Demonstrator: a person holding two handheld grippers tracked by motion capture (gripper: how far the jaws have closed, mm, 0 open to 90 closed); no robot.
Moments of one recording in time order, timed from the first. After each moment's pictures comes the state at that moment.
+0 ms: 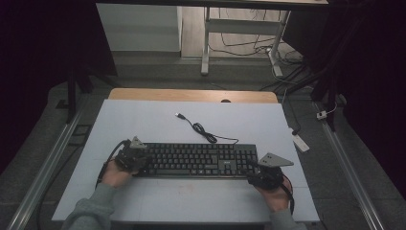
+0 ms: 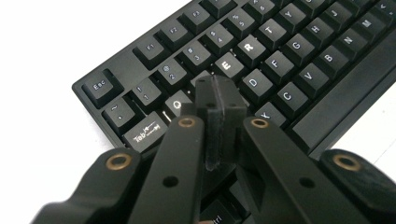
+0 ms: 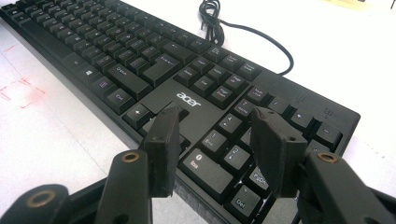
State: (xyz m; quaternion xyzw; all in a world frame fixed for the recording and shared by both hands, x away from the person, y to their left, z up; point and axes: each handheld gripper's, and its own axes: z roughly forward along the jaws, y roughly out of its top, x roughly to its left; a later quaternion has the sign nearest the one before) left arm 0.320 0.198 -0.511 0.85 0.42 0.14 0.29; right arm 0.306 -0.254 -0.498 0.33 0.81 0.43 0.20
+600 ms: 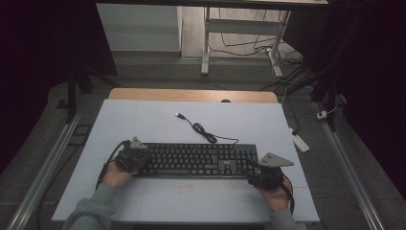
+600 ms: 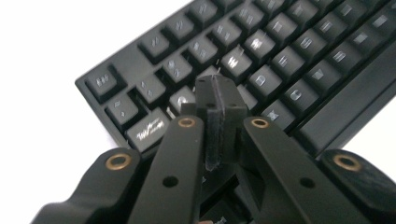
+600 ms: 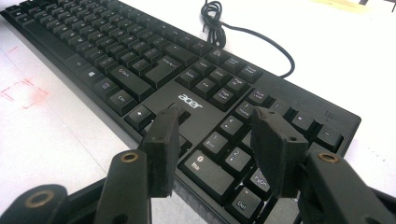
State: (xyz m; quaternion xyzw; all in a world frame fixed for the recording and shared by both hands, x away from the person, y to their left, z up) left arm 0.320 0.198 -0.511 0.84 0.43 0.14 0.30; right arm 0.305 -0.254 -0.497 0.33 0.82 0.44 0.19
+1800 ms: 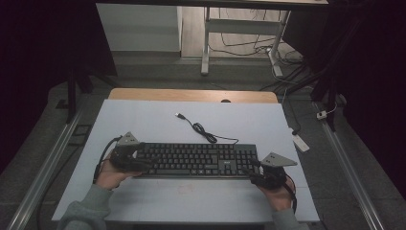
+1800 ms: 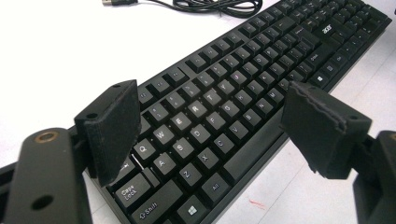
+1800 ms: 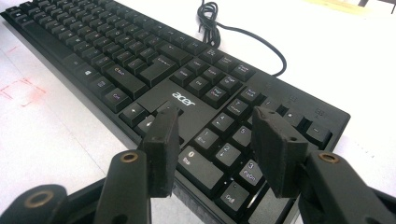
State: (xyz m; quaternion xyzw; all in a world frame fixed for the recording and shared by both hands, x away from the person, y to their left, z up) left arm 0.302 0.201 -0.474 0.81 0.41 0.13 0.41; right arm 0.307 -0.262 -0.497 0.33 0.81 0.44 0.19
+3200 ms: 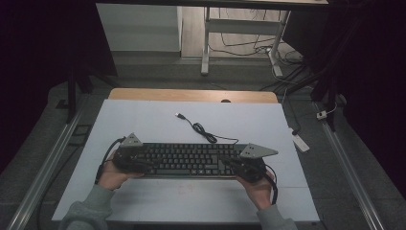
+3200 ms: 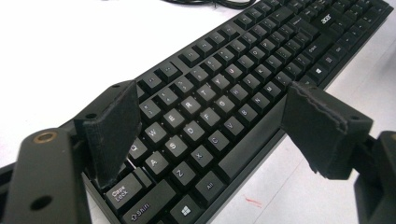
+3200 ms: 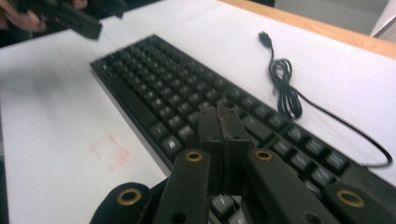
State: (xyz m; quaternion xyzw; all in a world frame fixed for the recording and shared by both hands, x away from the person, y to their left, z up) left arm 0.302 0.193 -0.476 0.82 0.40 0.12 0.40; right arm 0.310 -0.194 -0.460 0.27 0.82 0.49 0.14
